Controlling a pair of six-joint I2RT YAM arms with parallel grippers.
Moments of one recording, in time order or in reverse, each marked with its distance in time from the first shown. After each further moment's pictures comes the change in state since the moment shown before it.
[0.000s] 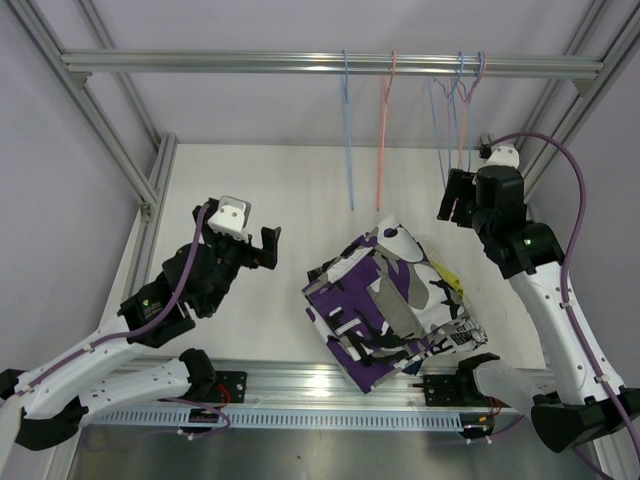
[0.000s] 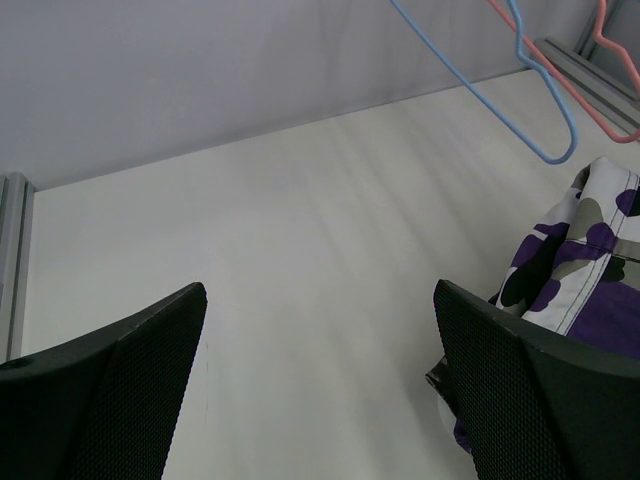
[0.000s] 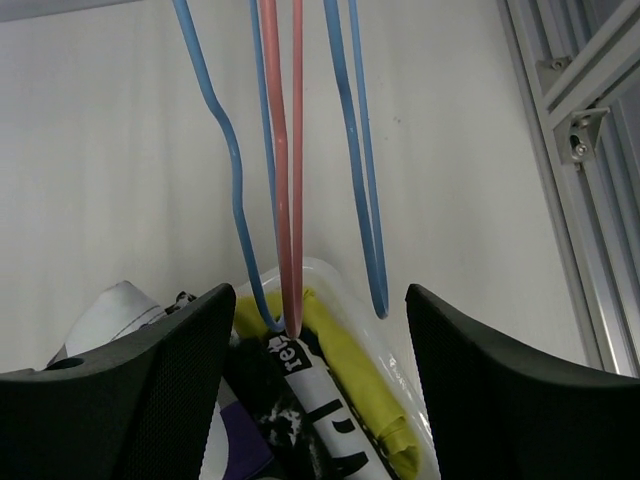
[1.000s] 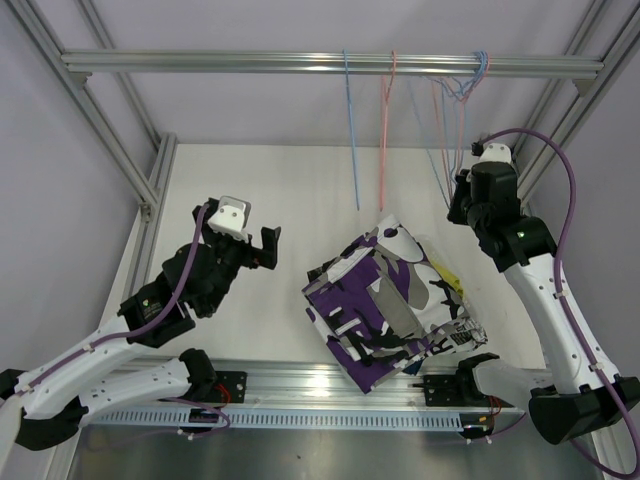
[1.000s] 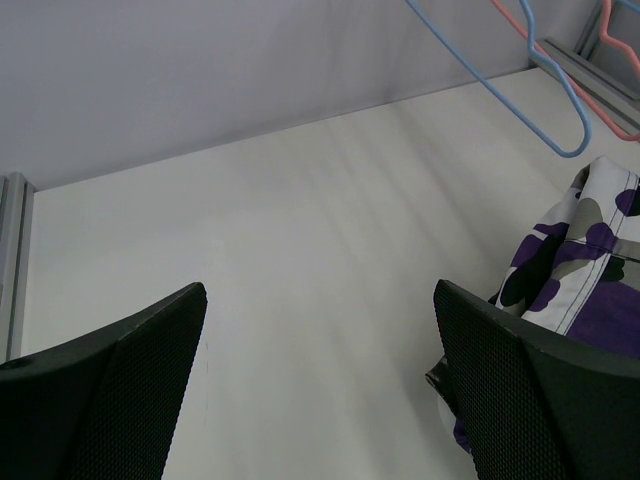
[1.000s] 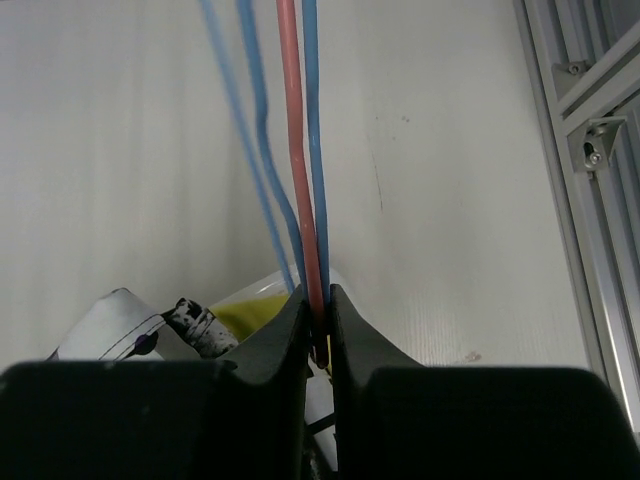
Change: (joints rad) left arm 0.000 0.000 0.000 0.000 0.001 0.000; right arm -0.003 0.049 0.000 0.030 -0.030 -0.022
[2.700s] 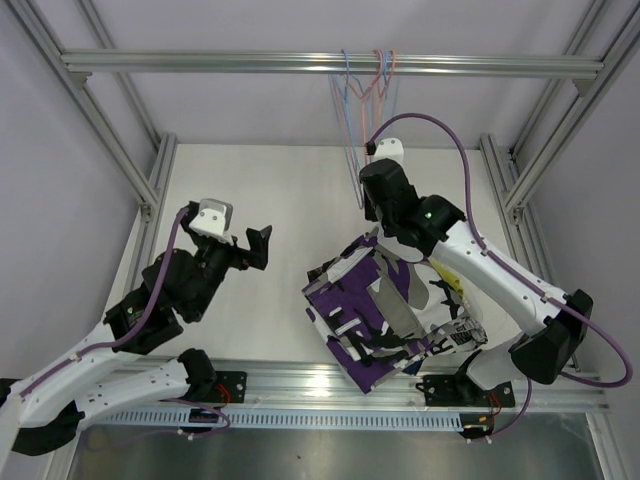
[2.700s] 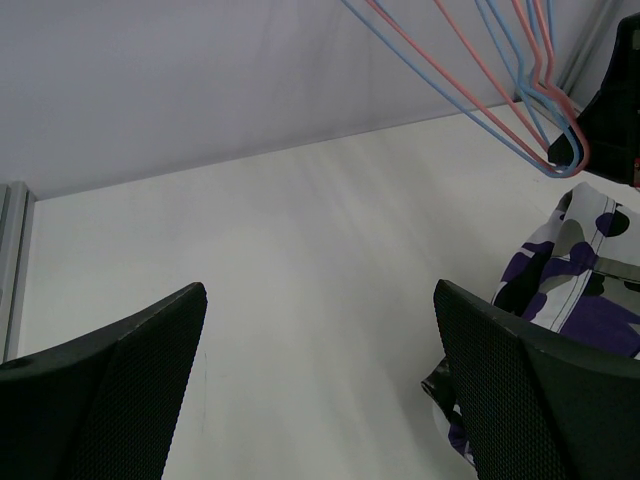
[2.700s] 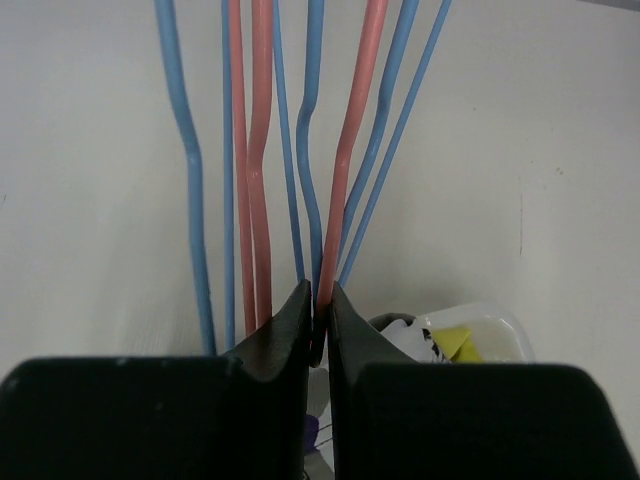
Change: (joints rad) left arm 0.000 -0.063 0.000 0.000 0.002 0.000; right arm 0.492 0.341 0.209 0.054 0.270 0.061
